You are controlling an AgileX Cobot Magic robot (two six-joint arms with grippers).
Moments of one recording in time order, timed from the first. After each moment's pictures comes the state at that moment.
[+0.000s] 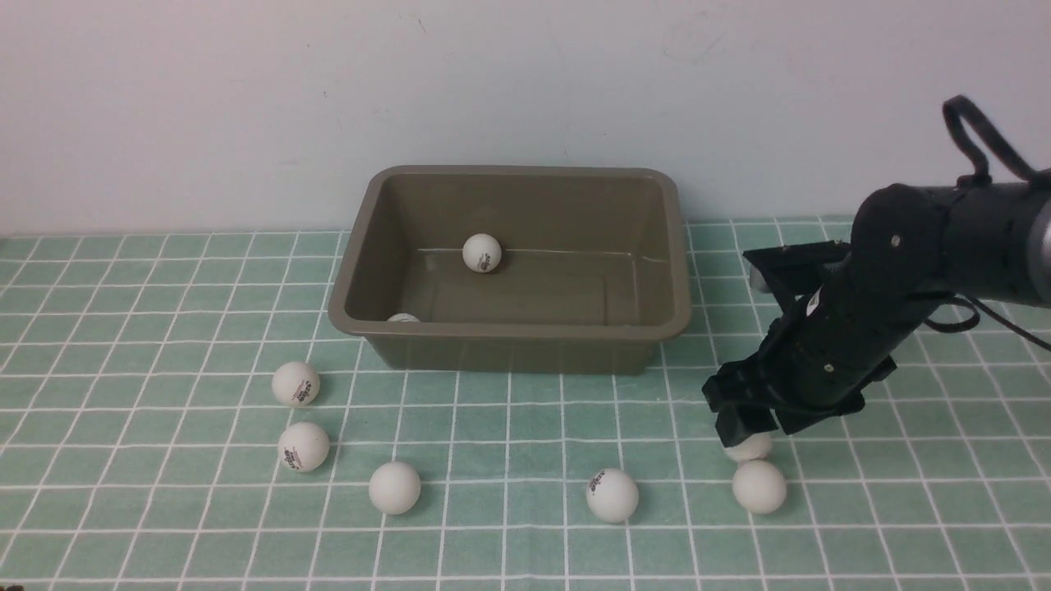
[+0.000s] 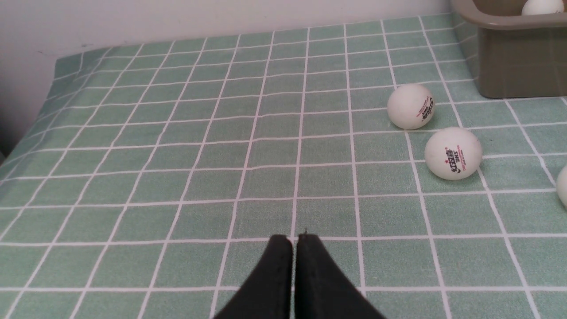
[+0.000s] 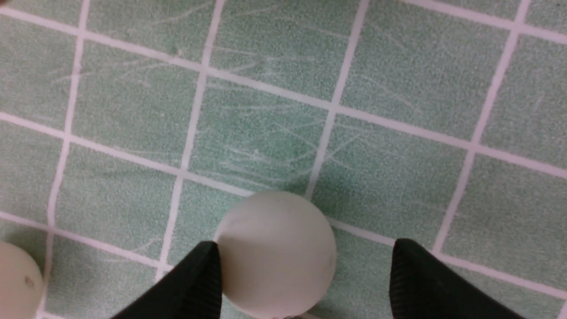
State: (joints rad) right arm 0.31 1.89 -1.19 0.18 0.81 -0.07; left arm 0.14 -0.01 0.02 -0.09 0.39 0.16
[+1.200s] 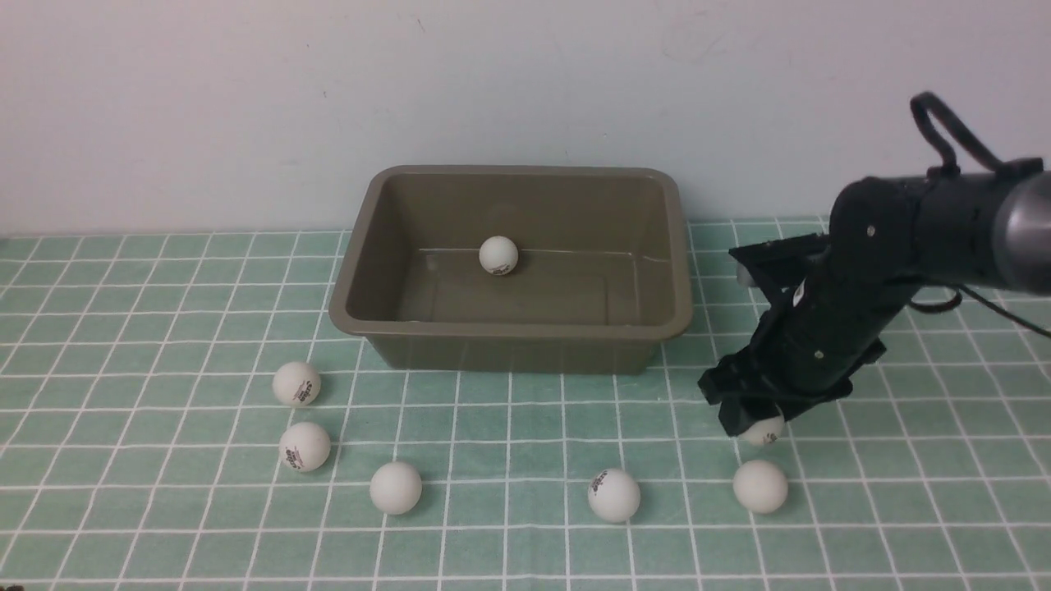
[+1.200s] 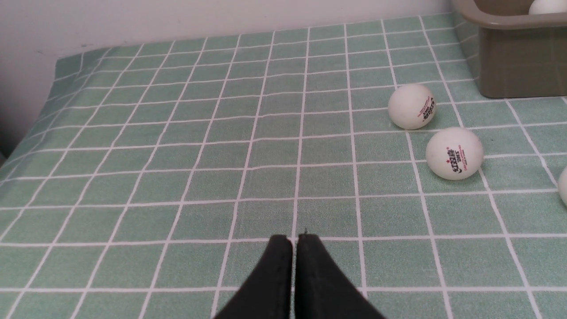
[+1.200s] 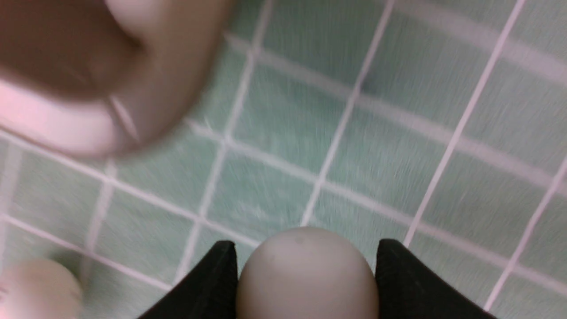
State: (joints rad) right arm 0.31 1.91 -1.37 0.14 0.96 -0.13; left arm 0.14 -0.01 0.02 -0.09 0.39 0.16
